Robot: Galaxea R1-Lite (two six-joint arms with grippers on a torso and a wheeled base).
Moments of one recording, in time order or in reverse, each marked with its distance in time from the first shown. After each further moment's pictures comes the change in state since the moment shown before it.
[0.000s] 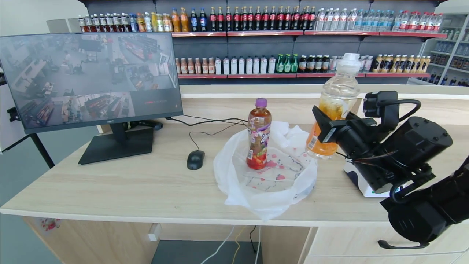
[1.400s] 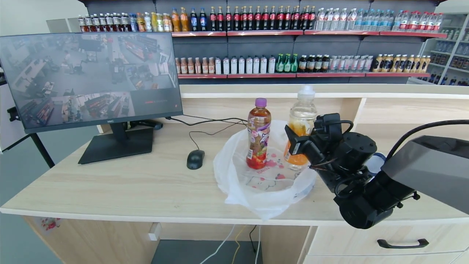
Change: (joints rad) left arm 0.000 0.000 0.000 0.000 0.000 0.000; right arm 0.020 0.295 -0.197 -0.001 0.020 -0.009
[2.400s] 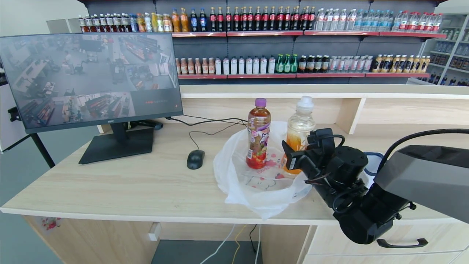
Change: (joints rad) left arm 0.000 0.000 0.000 0.000 0.000 0.000; right arm 0.034 0.031 0.098 -0.001 -0.057 0.015
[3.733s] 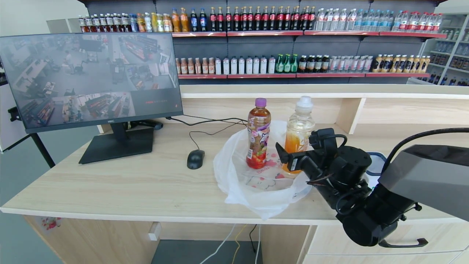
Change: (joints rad) left arm 0.000 0.000 0.000 0.000 0.000 0.000; right arm 0.001 -0.031 0.031 0.001 -0.003 -0.003
